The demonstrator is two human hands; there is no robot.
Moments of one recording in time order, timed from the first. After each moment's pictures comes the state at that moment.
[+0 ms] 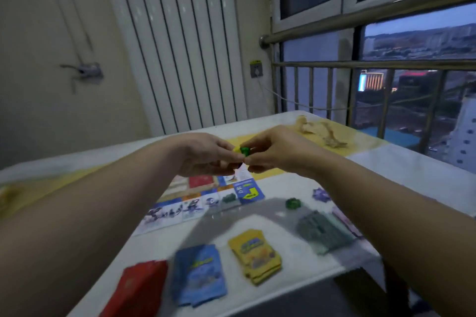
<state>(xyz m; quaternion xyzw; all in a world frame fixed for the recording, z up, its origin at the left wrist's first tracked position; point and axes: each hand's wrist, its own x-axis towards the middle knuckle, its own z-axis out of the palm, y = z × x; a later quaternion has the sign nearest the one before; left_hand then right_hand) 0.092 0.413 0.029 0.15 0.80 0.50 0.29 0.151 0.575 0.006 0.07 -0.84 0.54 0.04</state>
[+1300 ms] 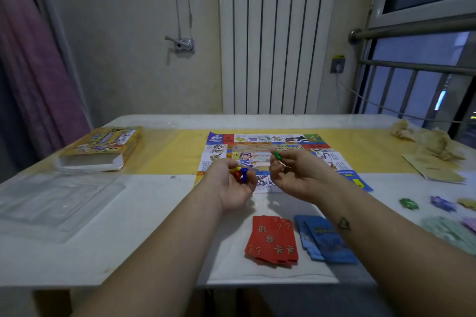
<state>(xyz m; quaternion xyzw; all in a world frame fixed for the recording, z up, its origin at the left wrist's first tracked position) 0.131 0.239 -0.054 -0.15 0.34 0.90 0.21 0.135 0.380 -0.037 -0.13 -0.38 0.90 -0.15</state>
